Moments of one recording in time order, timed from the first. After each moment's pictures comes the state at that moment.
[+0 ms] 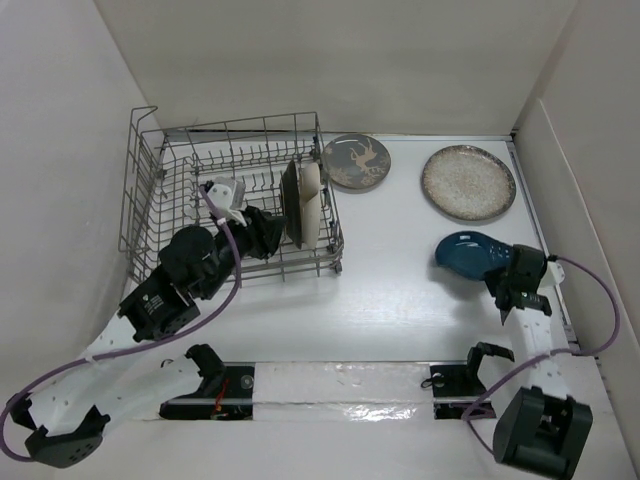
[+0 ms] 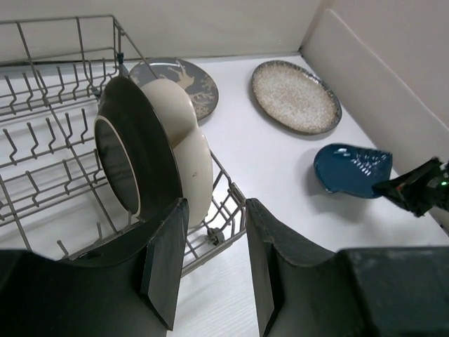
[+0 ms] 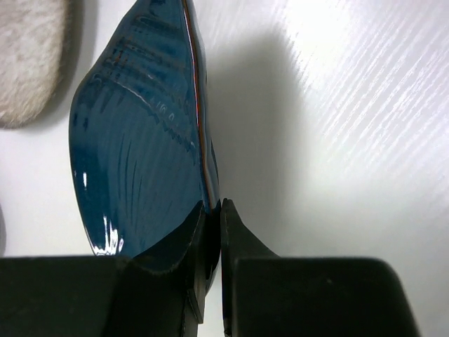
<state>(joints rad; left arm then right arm) -0.84 0.73 1.01 -0.36 -0.32 -0.32 -0.30 0.83 0.40 -0.32 0.15 0.93</state>
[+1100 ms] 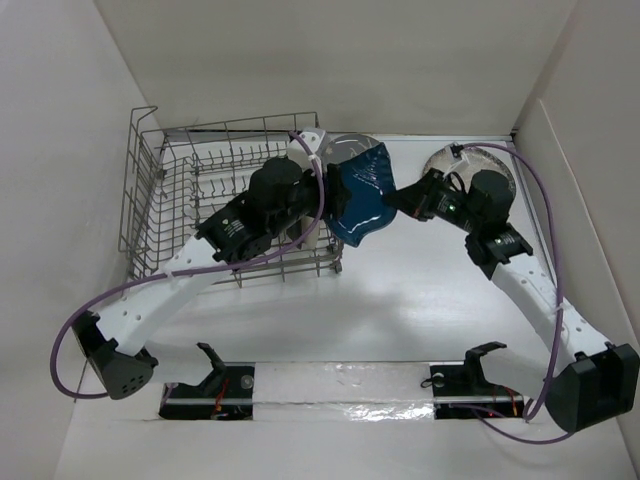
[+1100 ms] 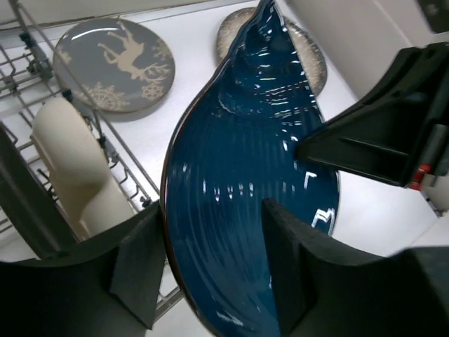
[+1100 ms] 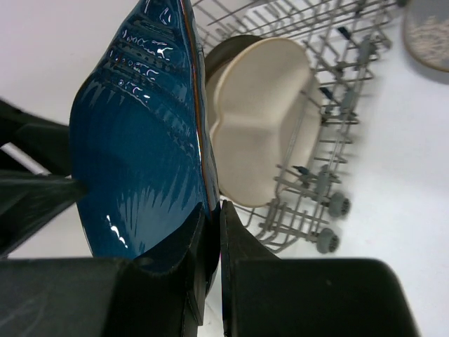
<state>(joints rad) -0.84 1.26 1.40 -0.40 -0.17 -0.36 0.28 1.09 0.92 0.06 -0.56 0.78</state>
